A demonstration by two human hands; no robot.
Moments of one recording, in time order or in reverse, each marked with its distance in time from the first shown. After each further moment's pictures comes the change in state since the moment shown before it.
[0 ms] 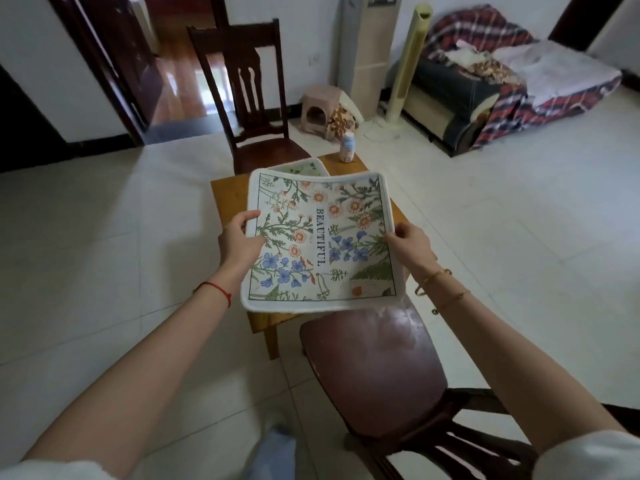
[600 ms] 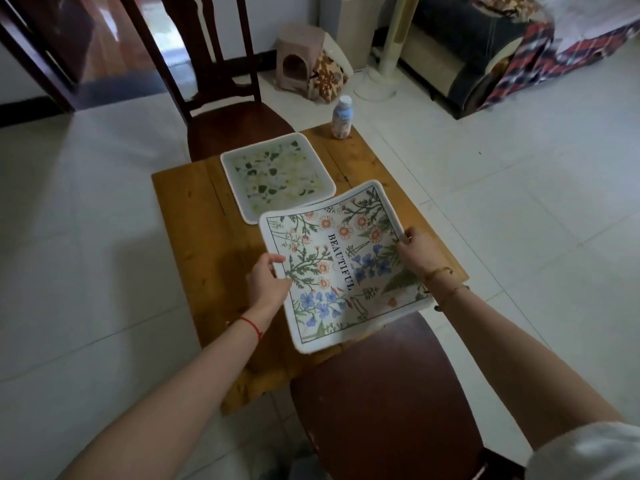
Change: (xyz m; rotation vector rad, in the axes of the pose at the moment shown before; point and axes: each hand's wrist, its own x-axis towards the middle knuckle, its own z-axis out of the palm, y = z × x) left_hand 0.186 -0.121 0.185 0.092 -0.208 -0.203; right_hand 0.252 0.075 0.089 -0.377 0.002 0.144
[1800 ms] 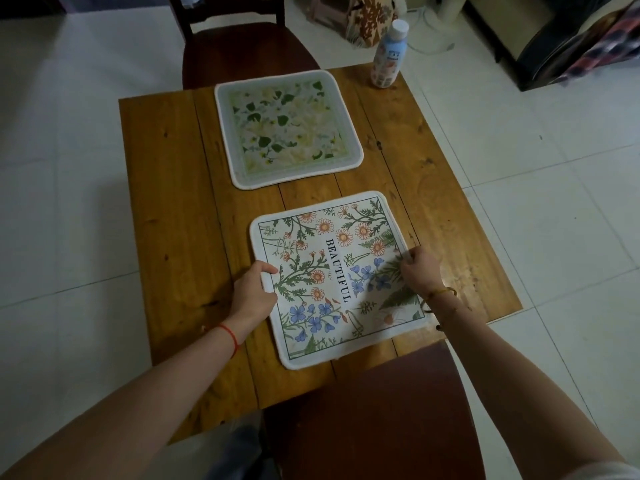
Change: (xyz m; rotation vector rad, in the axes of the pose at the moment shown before) left_hand 0.095 -0.109 0.077 -0.025 -0.067 -0.260; right_hand 0.133 0.082 0.140 -0.010 -0.167 0.035
